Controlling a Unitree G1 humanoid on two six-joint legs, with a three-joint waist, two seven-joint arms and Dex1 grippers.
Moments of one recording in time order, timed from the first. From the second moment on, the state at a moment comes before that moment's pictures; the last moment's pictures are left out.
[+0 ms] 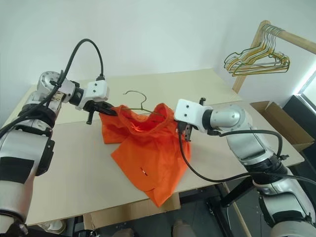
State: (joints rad) left arm -1.31 0.63 -0.33 1.26 0.12 -0.37 -1.49; right arm -0.74 -0.74 0.33 -0.20 -0.02 0.48 0.91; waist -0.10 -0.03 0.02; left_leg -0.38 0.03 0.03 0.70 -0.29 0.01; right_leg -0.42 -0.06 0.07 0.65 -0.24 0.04
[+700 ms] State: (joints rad) left arm -1.25 0.59 -0.20 1.25 0.12 -0.37 -1.55; right arm -0.73 -0.70 0.37 -0.10 -0.19 0.29 0.87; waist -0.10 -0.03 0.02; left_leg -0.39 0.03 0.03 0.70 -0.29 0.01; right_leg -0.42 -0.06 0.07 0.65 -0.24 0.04
